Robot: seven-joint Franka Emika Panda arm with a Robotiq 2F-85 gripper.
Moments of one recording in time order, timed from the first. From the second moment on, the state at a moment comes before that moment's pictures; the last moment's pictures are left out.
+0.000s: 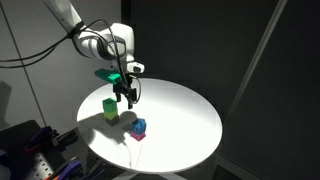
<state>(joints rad) 0.00 0.11 -0.12 -2.44 -0.18 2.47 0.15</state>
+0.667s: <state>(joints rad) 0.00 0.04 -0.08 -2.47 -0.06 2.42 0.13</state>
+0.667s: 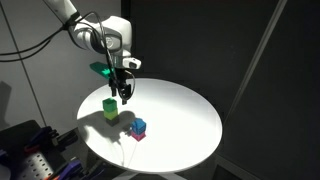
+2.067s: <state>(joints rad) -0.01 -0.25 -0.07 -2.56 -0.02 2.27 0.01</state>
